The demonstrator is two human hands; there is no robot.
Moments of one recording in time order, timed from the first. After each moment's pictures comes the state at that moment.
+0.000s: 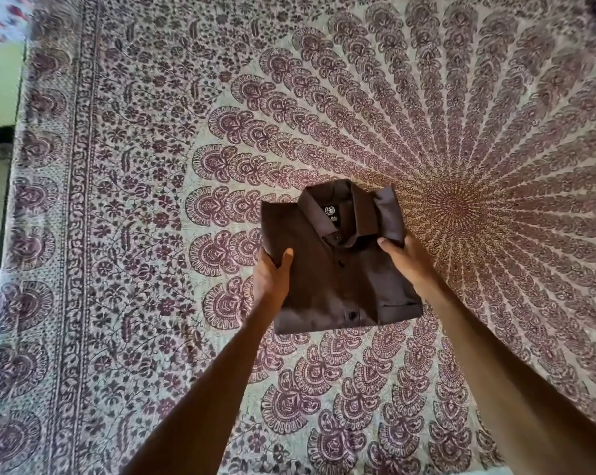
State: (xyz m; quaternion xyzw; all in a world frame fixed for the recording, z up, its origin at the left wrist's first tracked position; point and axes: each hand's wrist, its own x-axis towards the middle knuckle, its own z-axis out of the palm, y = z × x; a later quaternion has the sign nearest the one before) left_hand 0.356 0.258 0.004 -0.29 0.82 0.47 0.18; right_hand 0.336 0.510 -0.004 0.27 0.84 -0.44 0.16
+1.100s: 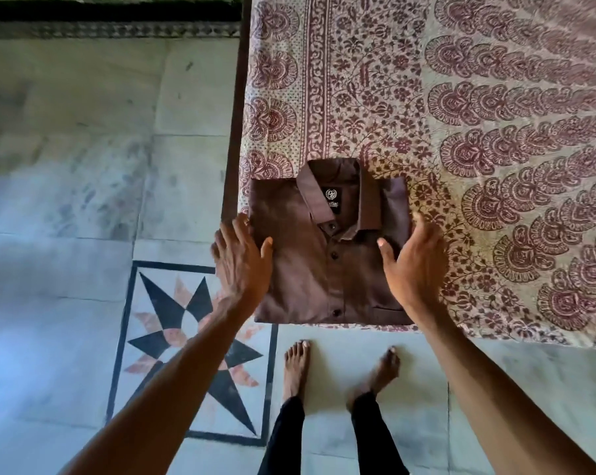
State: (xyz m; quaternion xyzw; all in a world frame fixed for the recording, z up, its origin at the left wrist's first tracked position) left_hand 0.673 -0.202 -0.002 -0.22 0.96 0.16 0.03; right_hand 0.642 0.058 -0.015 0.11 0.98 -0.17 0.04
